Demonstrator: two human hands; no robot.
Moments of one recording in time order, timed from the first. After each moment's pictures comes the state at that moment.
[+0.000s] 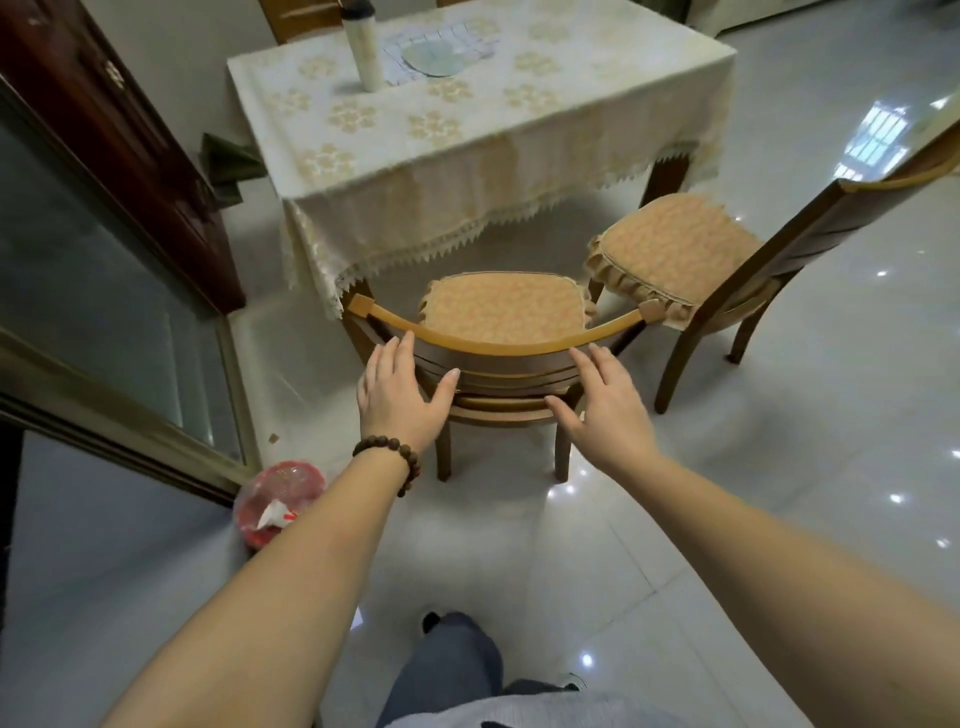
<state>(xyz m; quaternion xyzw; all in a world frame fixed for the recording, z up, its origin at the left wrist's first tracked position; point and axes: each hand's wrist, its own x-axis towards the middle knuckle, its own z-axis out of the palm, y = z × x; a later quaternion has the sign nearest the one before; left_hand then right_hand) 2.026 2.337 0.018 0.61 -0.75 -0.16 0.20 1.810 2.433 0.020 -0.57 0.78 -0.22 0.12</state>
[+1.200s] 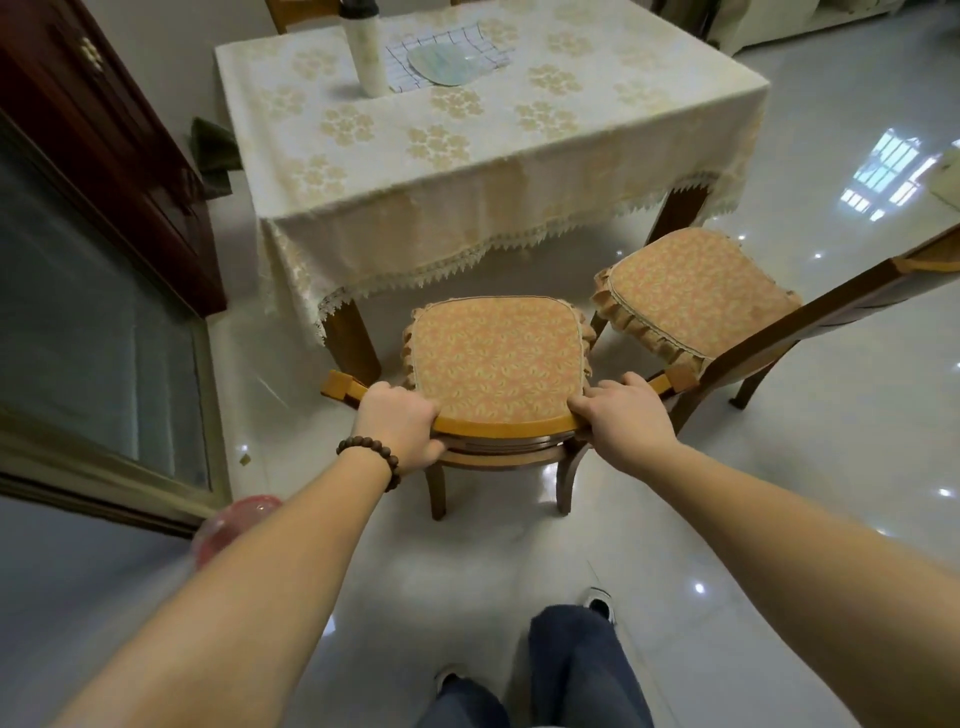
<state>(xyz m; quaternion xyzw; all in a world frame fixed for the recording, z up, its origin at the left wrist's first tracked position) 1.983 2.207 0.005 0.41 -0.90 0.09 -0.11 1.724 2.295 0.017 -0.75 0.66 0.06 -0.01</state>
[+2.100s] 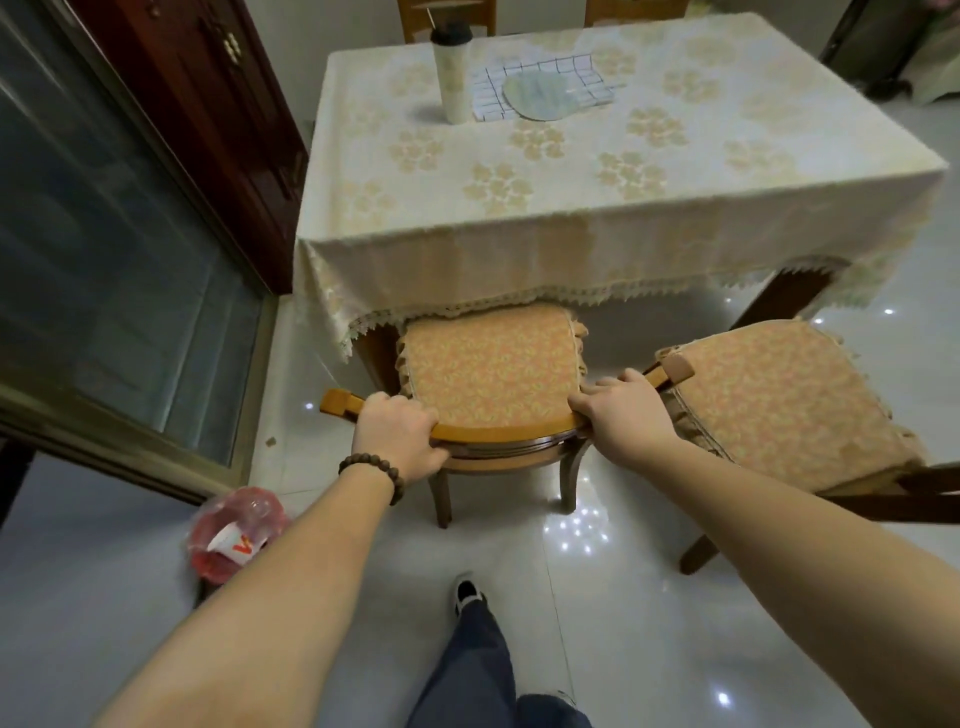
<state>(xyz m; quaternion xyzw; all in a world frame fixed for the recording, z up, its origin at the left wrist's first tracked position) 1.879 2.107 0.003 0.58 -0.81 0.07 -0.10 1.602 2.096 0.010 -0.85 0.52 0.04 -0.04</state>
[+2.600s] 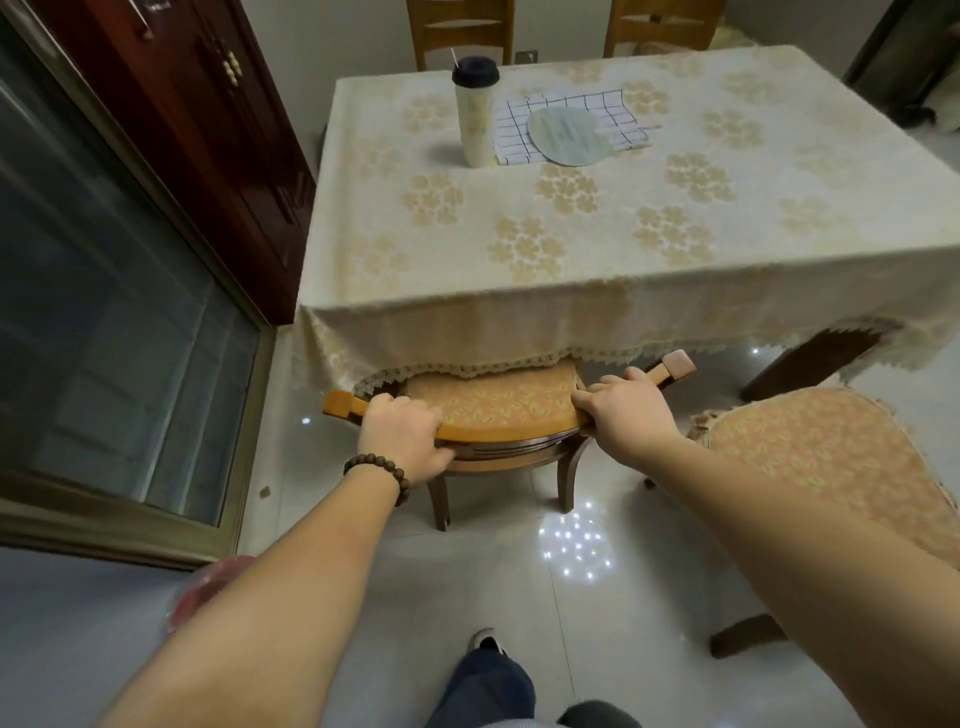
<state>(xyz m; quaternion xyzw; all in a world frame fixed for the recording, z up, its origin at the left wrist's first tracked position) 1.917 1.931 -0.002 0.59 -0.80 0.05 -0.09 1.640 1.914 0.006 -0.85 0.53 0.06 -0.03</state>
